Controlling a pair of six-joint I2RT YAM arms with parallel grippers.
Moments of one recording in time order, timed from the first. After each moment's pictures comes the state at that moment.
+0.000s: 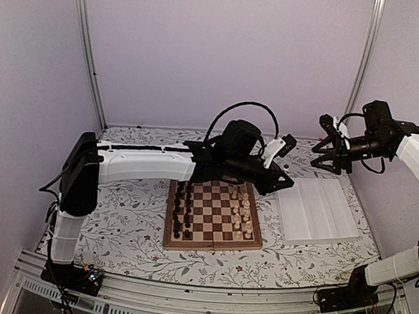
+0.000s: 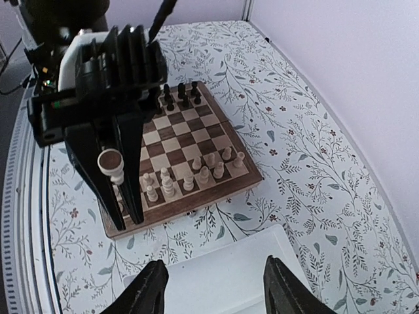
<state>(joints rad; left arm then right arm) -1.07 2.16 1.80 0.02 0.34 -0.19 0.09 1.32 1.32 -0.94 -0.86 -0.89</state>
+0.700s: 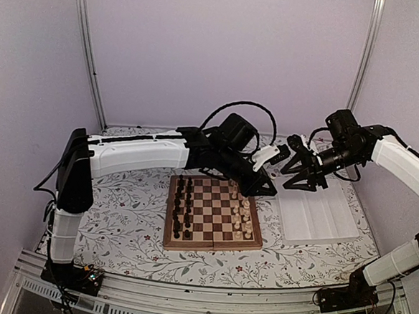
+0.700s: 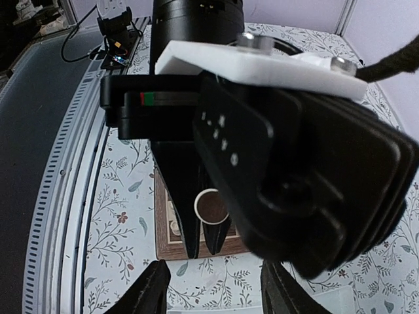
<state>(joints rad) -1.03 2.12 1.89 -0.44 0.43 0.04 0.36 1.39 1.27 -0.94 -0.86 -1.00</state>
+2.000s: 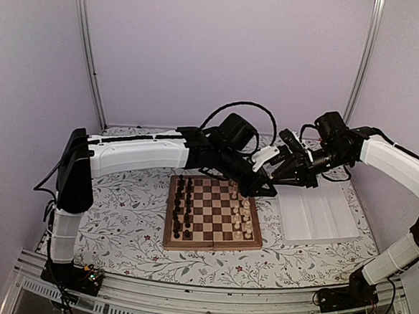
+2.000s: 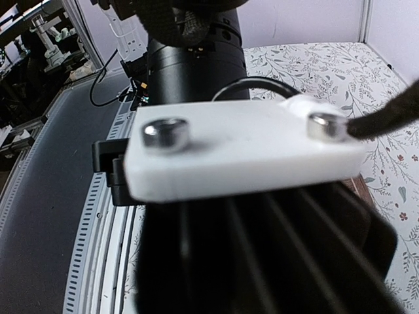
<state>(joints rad) -1.03 2.12 1.89 -0.45 0.46 0.05 0.41 1.48 1.26 -0.84 -1.03 -0.80</state>
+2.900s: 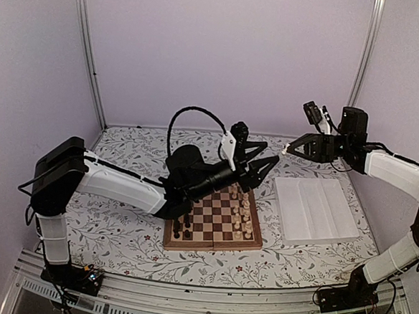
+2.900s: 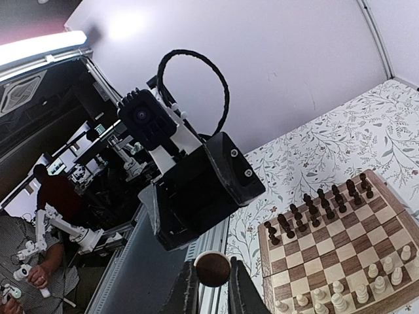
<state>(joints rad) -1.10 1.93 1.17 1.07 0.03 -0.03 0.22 1.47 1.05 0.14 -1.54 0.29</state>
